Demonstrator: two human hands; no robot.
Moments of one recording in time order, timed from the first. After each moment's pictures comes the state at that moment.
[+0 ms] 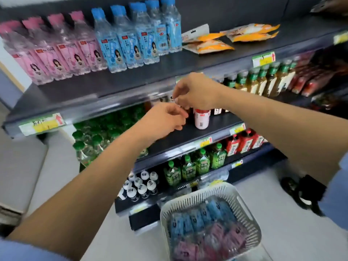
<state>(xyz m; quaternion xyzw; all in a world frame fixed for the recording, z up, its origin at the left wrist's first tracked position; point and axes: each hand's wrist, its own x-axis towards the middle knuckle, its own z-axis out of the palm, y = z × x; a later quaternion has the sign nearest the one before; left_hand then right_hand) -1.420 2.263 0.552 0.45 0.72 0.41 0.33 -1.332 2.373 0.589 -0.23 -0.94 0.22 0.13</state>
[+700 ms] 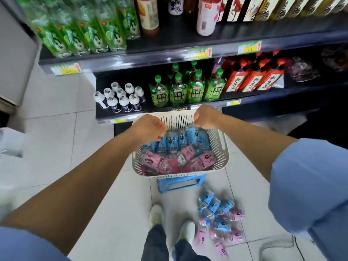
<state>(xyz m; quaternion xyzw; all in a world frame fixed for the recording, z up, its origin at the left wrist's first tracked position) -1.291 2.183 0.300 0.23 0.81 0.30 0.45 -1.201 2.362 0.258 -0.33 -0.88 0.24 -0.24</state>
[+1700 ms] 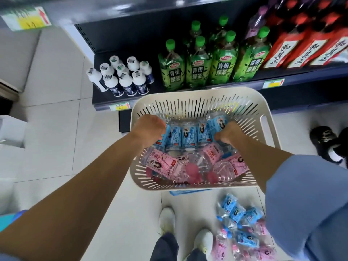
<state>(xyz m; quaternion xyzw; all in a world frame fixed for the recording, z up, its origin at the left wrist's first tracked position) -1.341 2.191 0.127 0.16 0.86 0.29 0.39 -1.207 2.381 0.012 -0.57 -0.71 0.37 -0.17</state>
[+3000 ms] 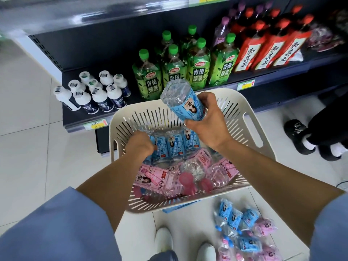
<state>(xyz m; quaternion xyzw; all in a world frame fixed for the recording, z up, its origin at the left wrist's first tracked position) -1.358 2.219 0.028 0.21 0.91 0.07 0.34 -1.216 2.335 0.089 -0.36 -0.74 0.53 0.22</state>
